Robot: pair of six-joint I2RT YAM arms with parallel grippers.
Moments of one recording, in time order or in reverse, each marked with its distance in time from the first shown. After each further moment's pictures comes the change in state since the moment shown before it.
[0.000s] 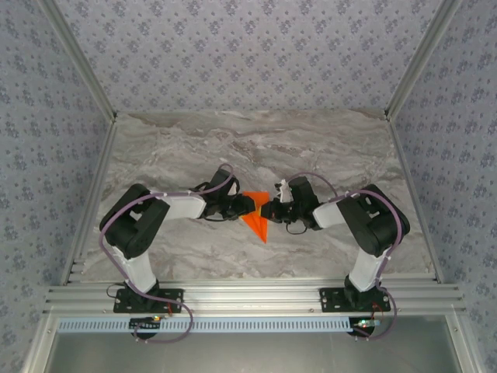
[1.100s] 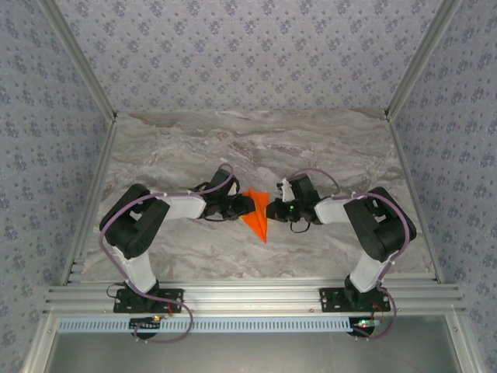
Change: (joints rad) left arm 0.000 0.000 0.000 -0.002 0.000 0.000; right arm -0.016 -0.057 0.058 -0.269 0.104 -0.173
